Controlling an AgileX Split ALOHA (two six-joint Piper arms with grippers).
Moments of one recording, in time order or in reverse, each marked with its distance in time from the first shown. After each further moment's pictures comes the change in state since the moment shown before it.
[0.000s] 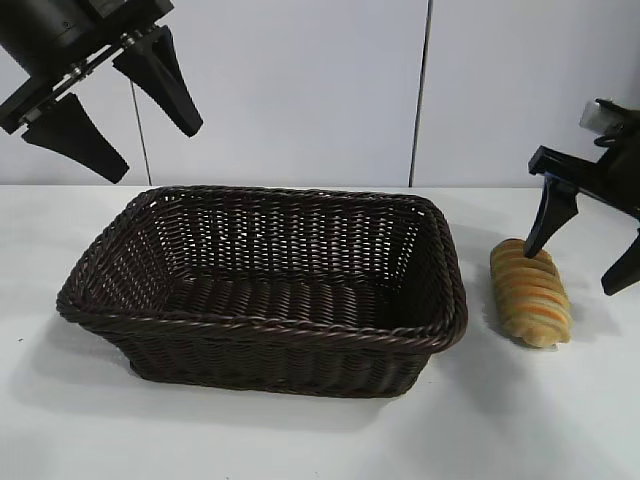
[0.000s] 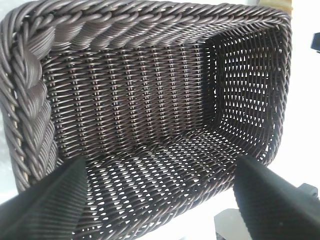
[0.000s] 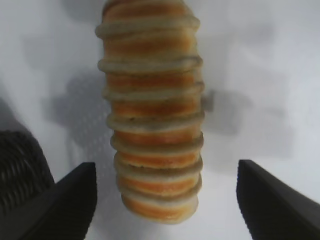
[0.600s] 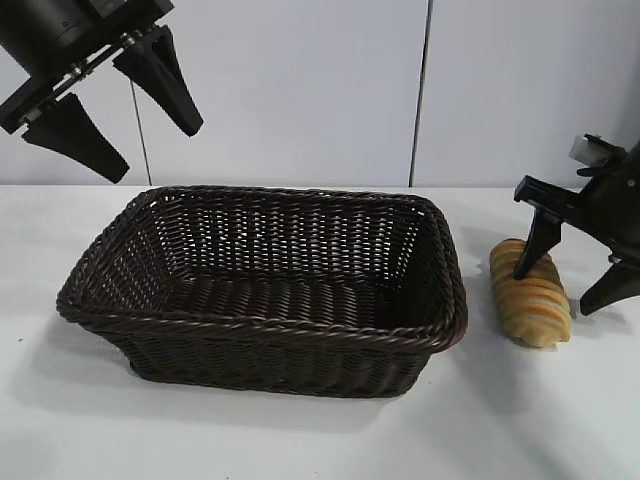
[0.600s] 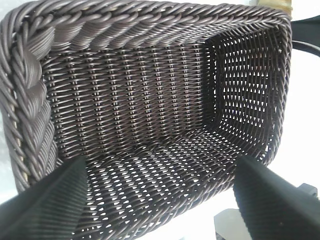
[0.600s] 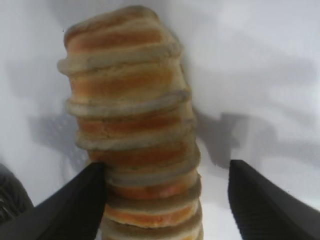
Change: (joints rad) left arm 0.000 0.000 0.000 -0.012 0.000 0.000; right arm 0.000 0.031 -0.001 0.031 -0.062 0.000
